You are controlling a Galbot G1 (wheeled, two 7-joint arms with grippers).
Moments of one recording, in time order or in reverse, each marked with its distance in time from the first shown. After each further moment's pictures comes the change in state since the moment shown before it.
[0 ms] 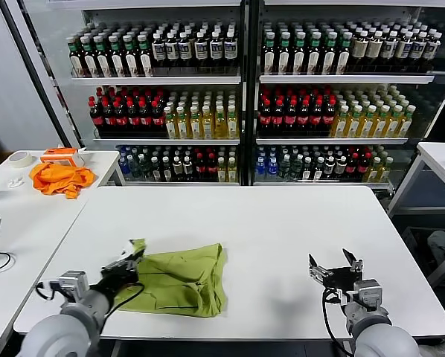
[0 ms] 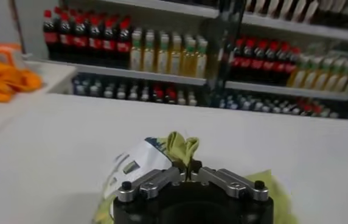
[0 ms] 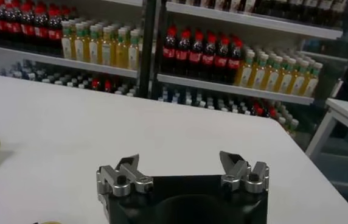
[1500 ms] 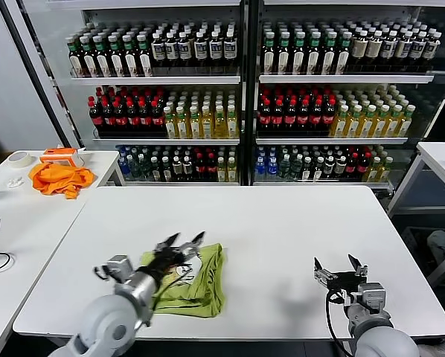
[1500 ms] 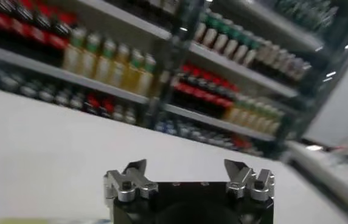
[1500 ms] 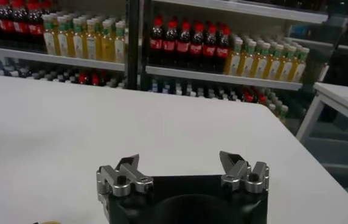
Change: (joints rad) left arm -0.141 -0.145 0.103 0.133 0.102 -0.062 0.133; right arm 0.031 0.041 -0.015 -0.047 0.000 0.005 -0.005
